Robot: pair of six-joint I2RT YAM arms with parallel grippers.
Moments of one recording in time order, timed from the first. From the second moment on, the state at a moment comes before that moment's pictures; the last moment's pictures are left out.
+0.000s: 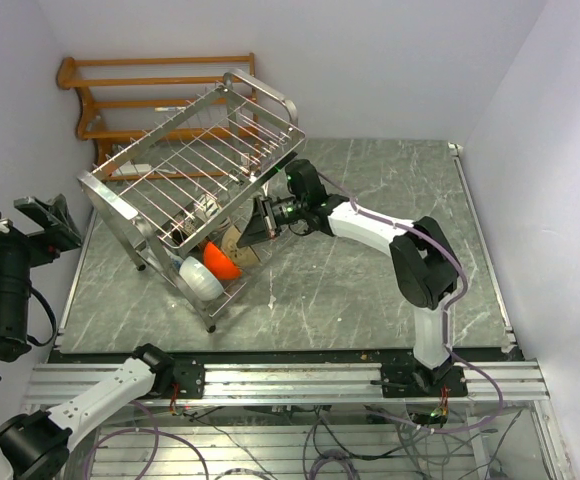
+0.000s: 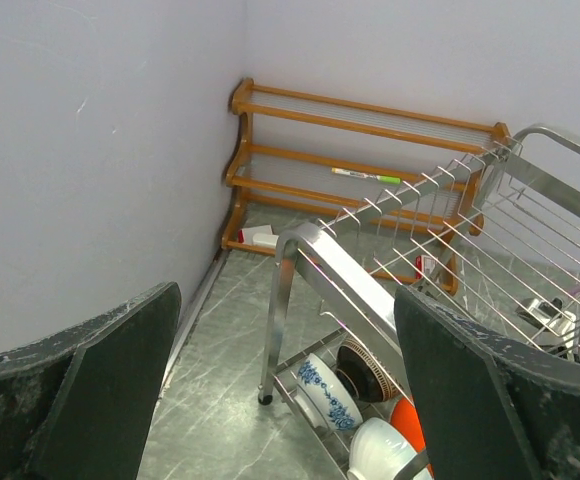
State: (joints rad) left arm -0.58 0.74 1.86 -1.02 -0.82 -0.04; right arm 0.68 2.00 1.46 0.03 -1.01 0.56
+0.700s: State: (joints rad) left arm -0.58 0.77 1.84 -1.01 -0.84 -0.01; right arm 0.65 2.16 1.49 0.35 -1.14 0.74
